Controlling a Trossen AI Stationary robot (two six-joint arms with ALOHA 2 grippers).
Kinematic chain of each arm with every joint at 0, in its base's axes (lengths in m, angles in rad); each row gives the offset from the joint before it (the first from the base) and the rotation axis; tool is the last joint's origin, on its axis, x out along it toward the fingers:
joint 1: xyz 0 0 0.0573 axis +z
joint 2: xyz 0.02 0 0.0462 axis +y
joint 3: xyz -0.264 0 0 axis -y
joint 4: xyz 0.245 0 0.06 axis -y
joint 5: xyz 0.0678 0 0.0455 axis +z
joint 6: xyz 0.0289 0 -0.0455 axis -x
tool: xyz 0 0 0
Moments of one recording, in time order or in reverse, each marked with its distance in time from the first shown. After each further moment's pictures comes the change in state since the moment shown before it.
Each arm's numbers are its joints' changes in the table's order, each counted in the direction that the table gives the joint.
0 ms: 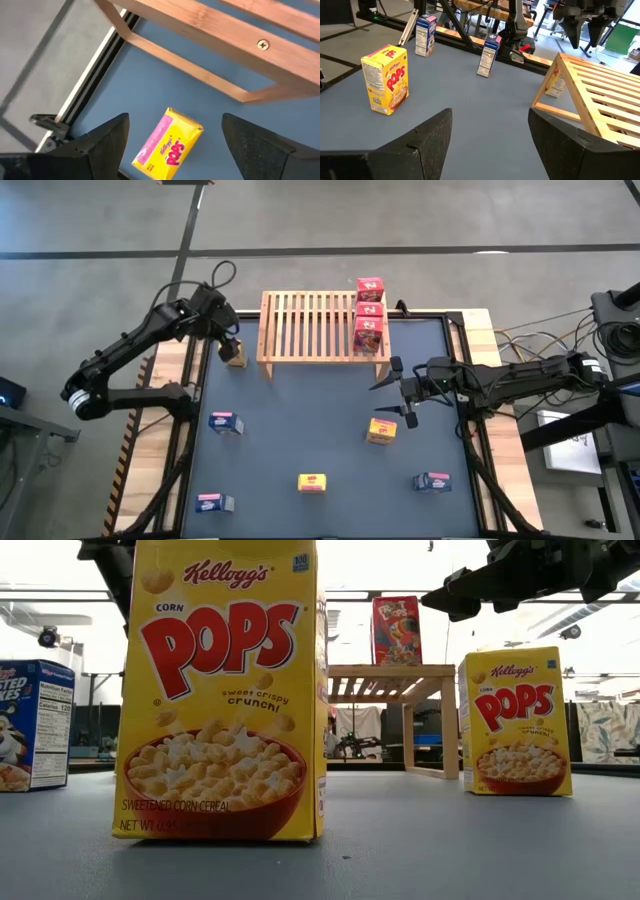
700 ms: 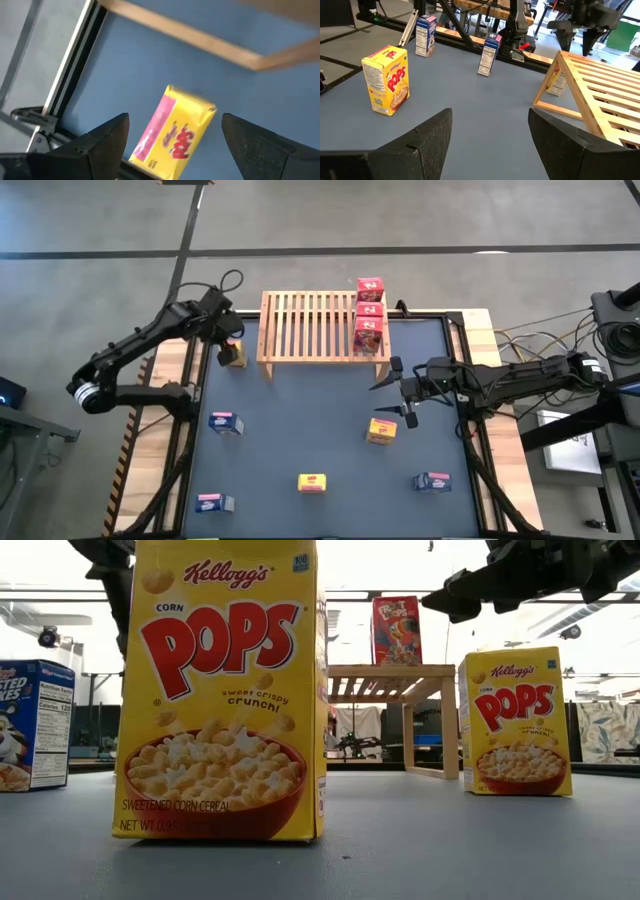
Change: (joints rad) left arm 0.038 0.079 -0.065 -0.007 0.022 -0.136; right arm 0.000 0.000 -0.001 -0.003 0.000 -0.017
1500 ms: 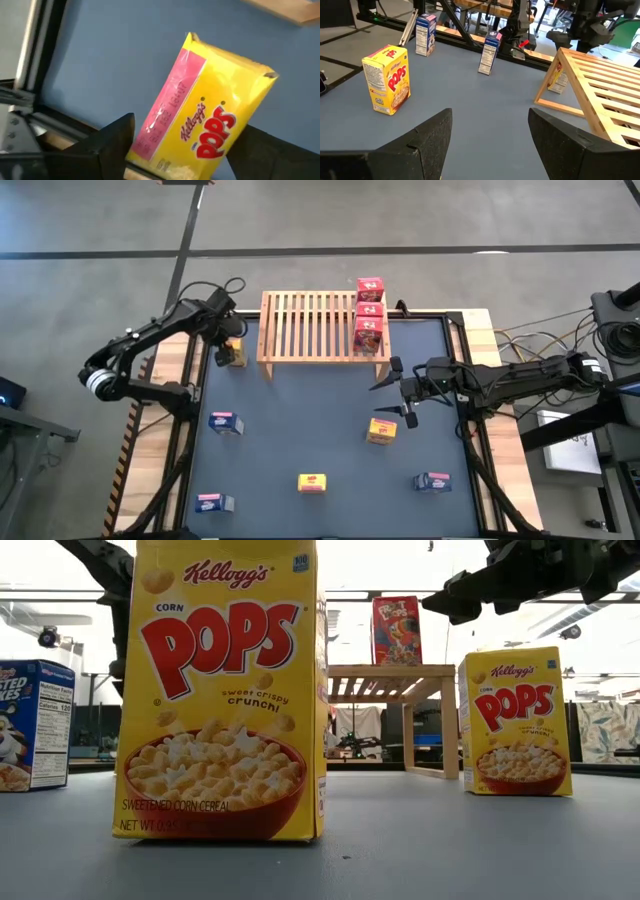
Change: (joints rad) left arm 0.100 0.140 -0.044 0.002 0.015 -0.098; right arm 0.000 0.002 -0.001 -0.003 0.000 -0.012
